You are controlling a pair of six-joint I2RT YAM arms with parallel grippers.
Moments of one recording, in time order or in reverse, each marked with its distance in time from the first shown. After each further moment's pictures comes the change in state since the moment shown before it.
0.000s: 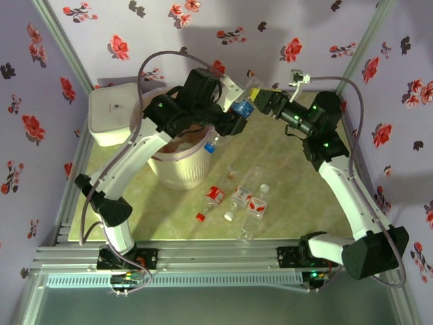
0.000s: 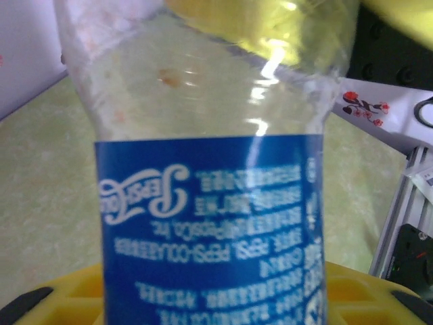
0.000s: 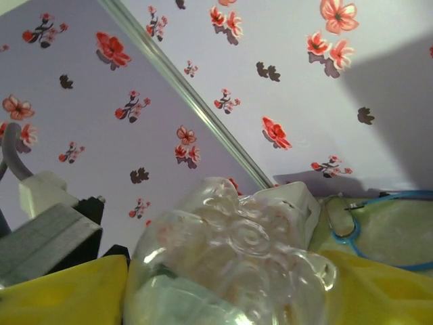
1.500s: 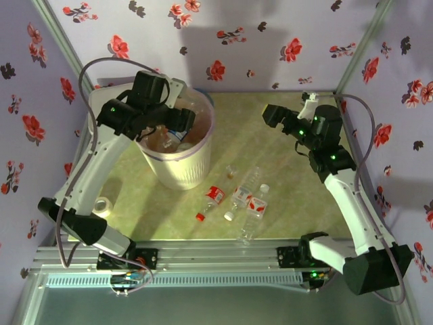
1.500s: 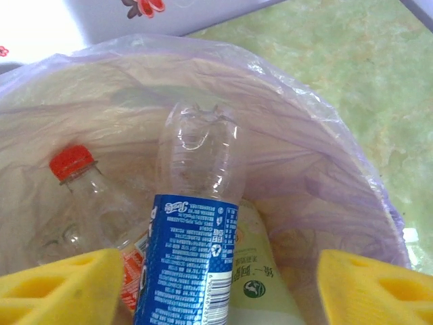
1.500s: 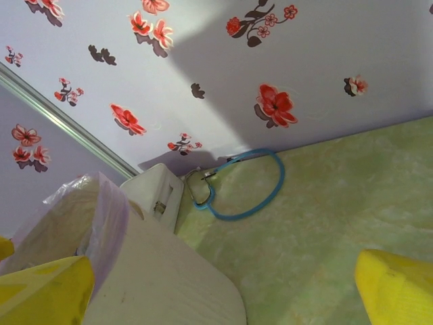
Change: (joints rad) left arm 0.297 -0.262 -0.322 -0.064 -0.193 -0.042; right arm -0.064 -0.109 -0.116 -0.312 0.284 -0.158
